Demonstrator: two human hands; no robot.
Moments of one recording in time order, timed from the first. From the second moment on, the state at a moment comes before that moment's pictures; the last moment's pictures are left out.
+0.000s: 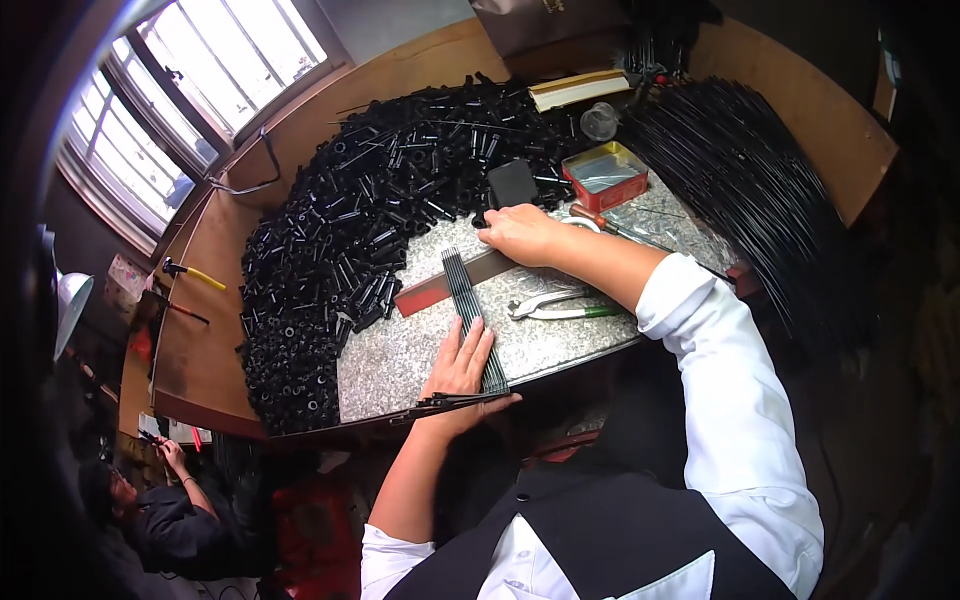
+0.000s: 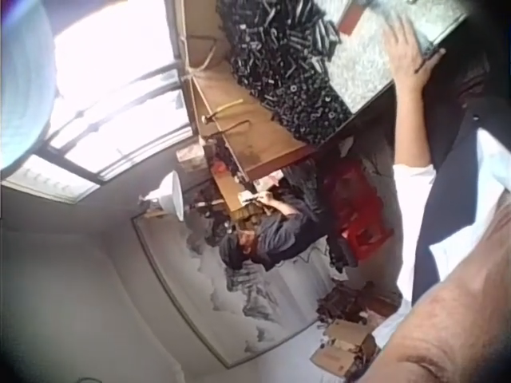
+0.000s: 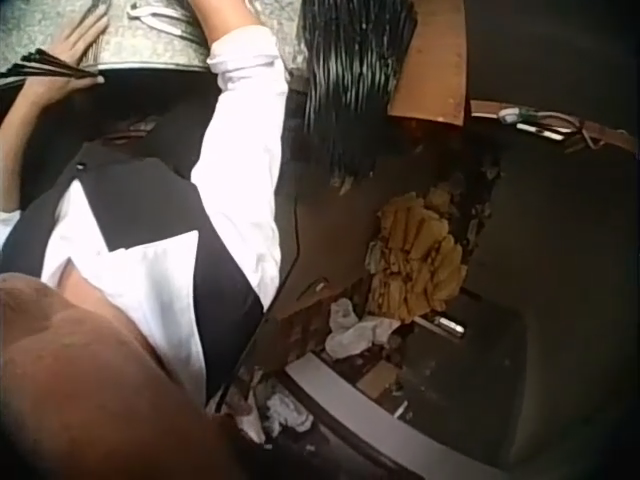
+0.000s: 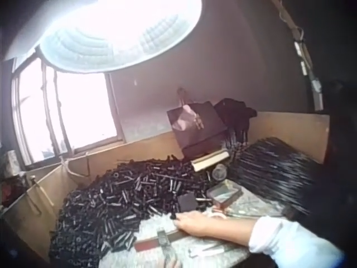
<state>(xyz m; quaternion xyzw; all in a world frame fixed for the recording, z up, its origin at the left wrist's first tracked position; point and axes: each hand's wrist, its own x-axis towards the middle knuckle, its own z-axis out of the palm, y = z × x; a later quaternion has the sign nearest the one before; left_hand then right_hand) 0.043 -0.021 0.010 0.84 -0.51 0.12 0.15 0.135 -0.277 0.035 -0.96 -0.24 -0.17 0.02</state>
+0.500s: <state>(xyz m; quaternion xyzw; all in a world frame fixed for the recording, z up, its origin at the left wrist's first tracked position) 0.044 -0.021 0.012 0.85 -0.50 0.10 0.14 0.139 -0.274 0.036 -0.97 -0.21 -0.15 -0.01</state>
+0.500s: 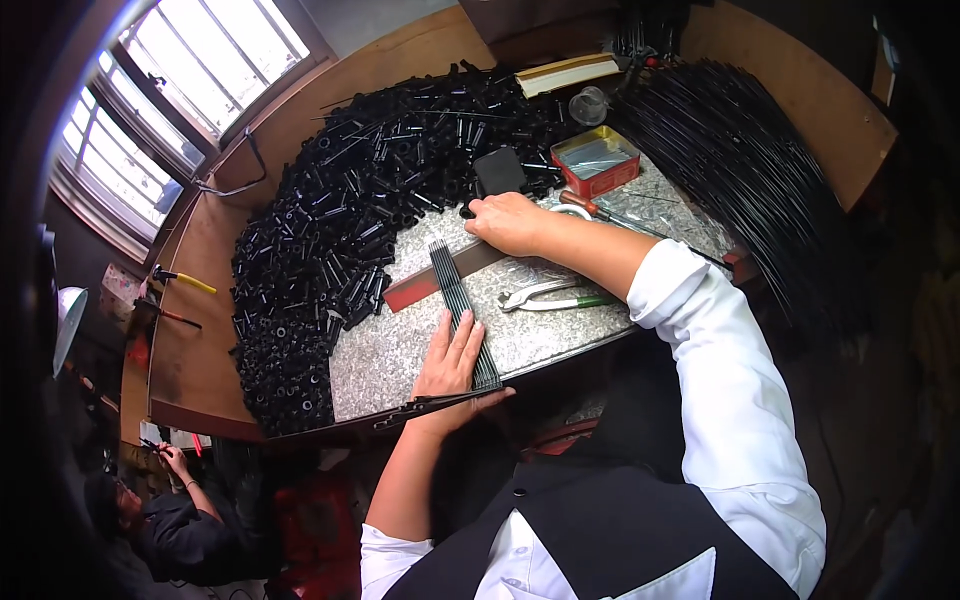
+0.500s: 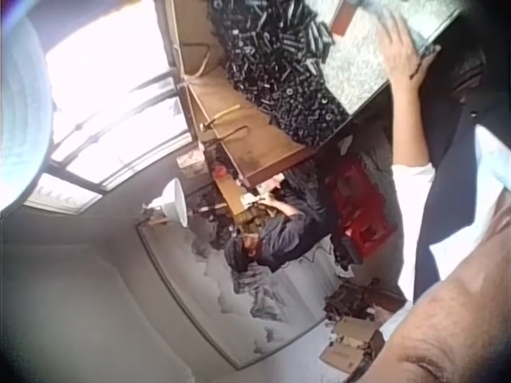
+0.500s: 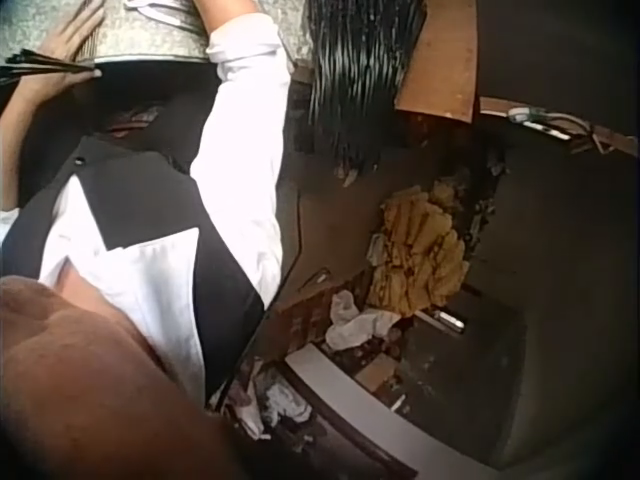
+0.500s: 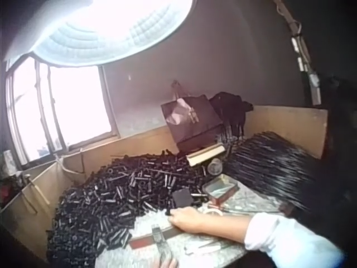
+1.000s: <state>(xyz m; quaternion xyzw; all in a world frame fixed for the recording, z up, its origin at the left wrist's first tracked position) 0.045 -0.022 0.010 0.85 -0.51 0.11 0.12 0.147 -0.273 0.036 -0.95 -0.26 -0.16 0.02</state>
